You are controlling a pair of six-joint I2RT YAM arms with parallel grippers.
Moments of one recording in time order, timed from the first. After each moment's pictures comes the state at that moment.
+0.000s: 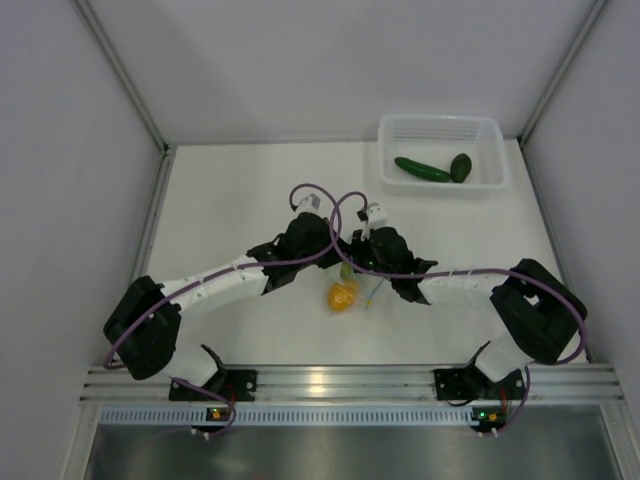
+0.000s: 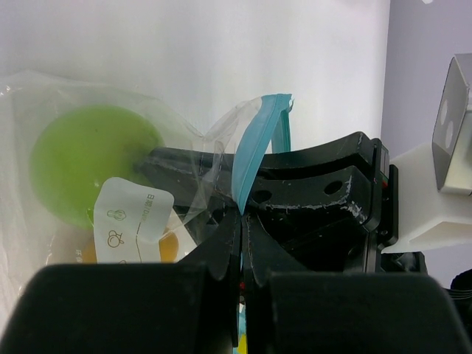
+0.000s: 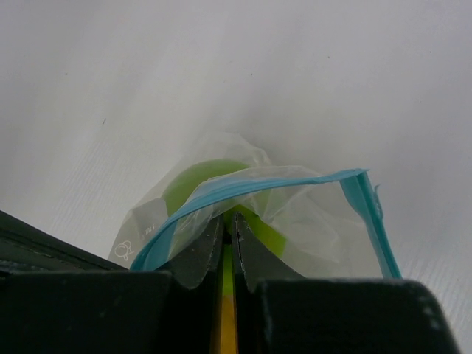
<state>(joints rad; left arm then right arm) -0.82 1.45 0.90 0.01 -0.06 -1.05 0.79 1.53 0.68 0.40 0.13 0.39</state>
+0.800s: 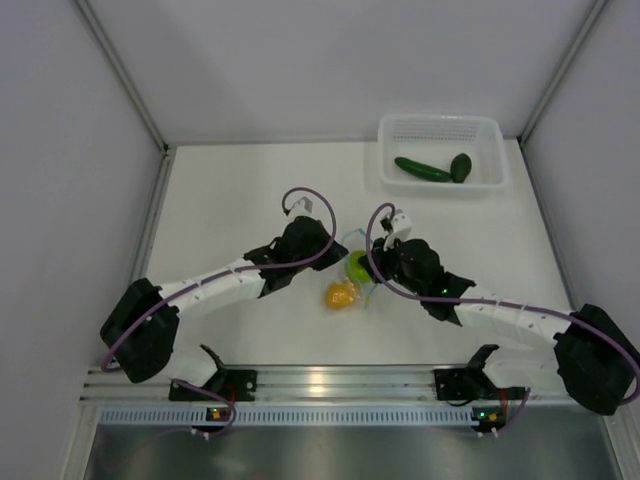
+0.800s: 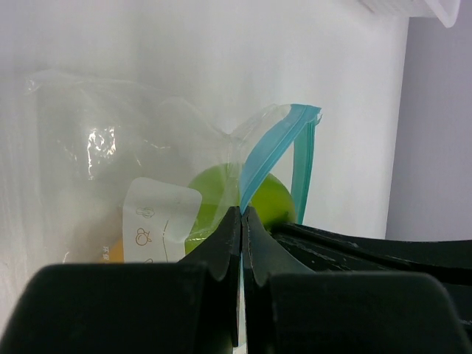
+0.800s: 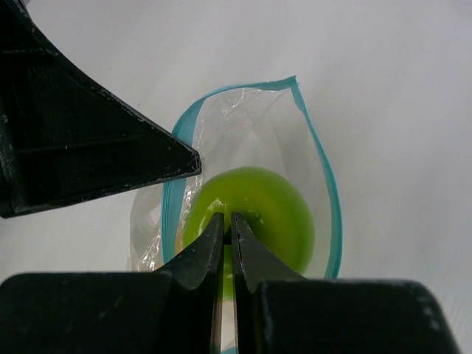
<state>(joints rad) -0.80 1.43 0.86 0.01 -0.11 -1.07 0.80 1.19 0.54 0.30 0.10 0.37</state>
